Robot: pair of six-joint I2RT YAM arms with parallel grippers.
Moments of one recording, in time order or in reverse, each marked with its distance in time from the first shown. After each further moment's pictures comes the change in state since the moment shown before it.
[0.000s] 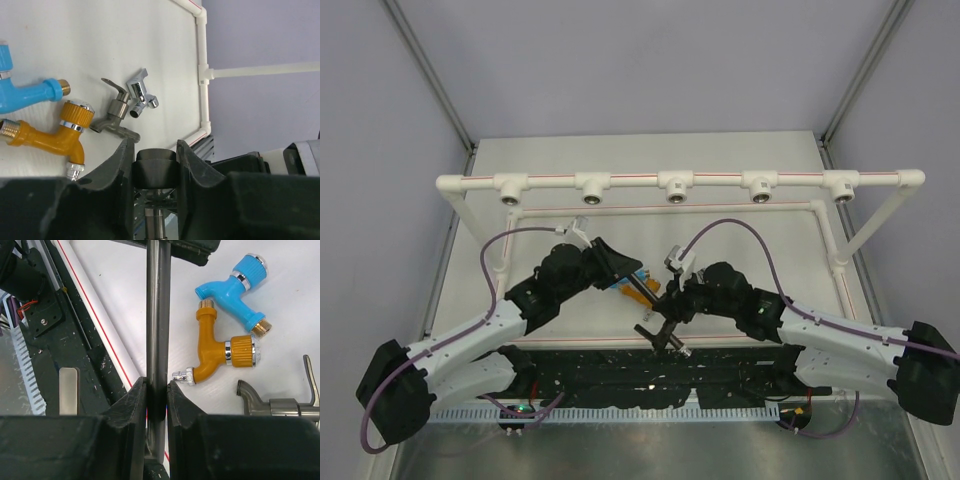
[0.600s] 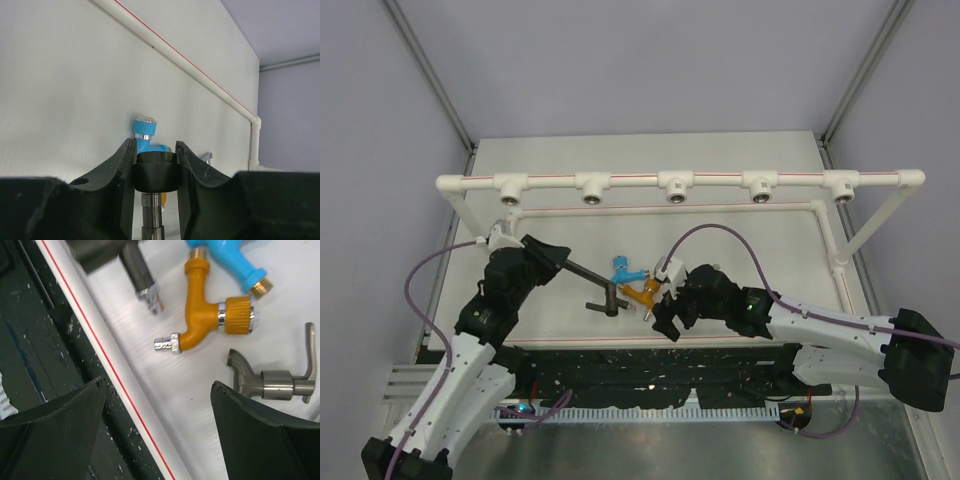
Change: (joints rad) left arm 0.372 -0.350 -0.008 -0.406 -0.140 0.153; right arm 0.023 0.089 0.059 -0.160 0.071 -0.100
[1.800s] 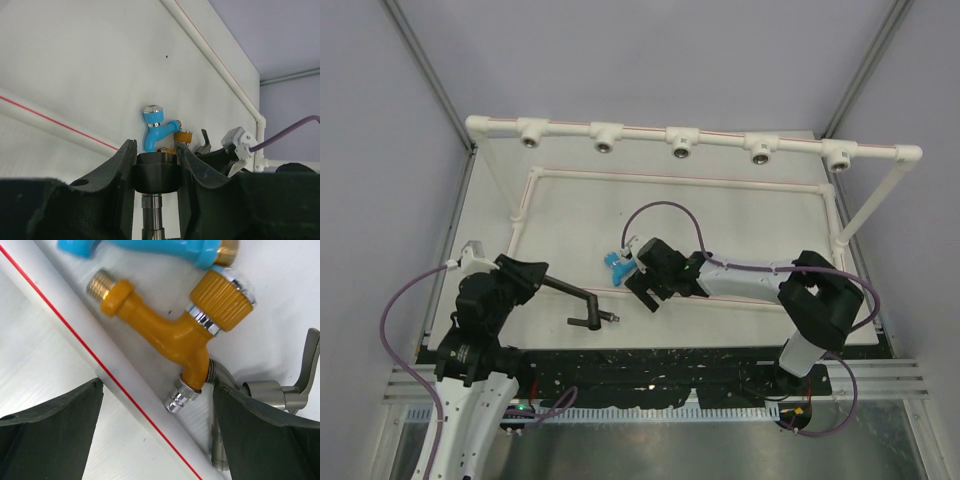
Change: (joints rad) left arm 0.215 -0.332 0.036 -0.330 0.081 0.080; right arm -0.041 0.557 0.365 -0.196 0.238 -0.083
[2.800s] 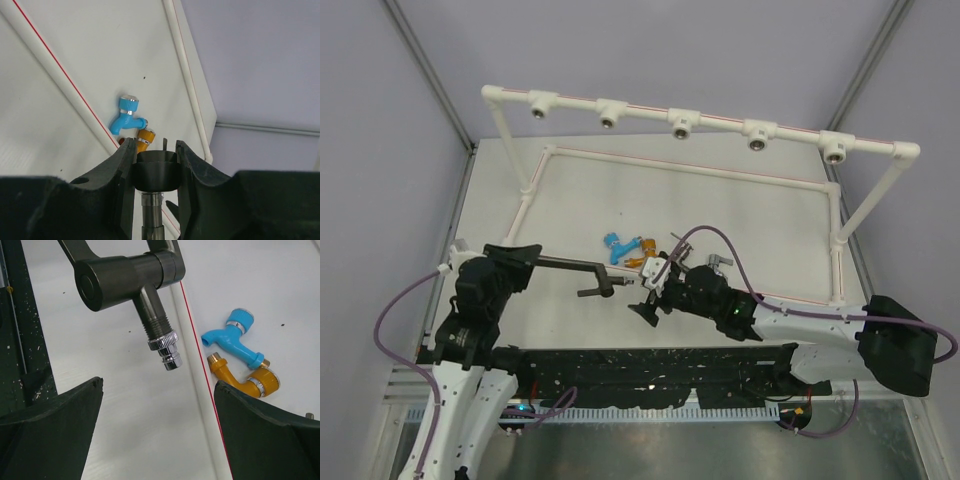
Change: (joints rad) left arm 0.004 0.143 0.076 0.029 -0.105 -0.343; right arm 0.096 -0.440 -0.404 0.662 -0.168 -0.218
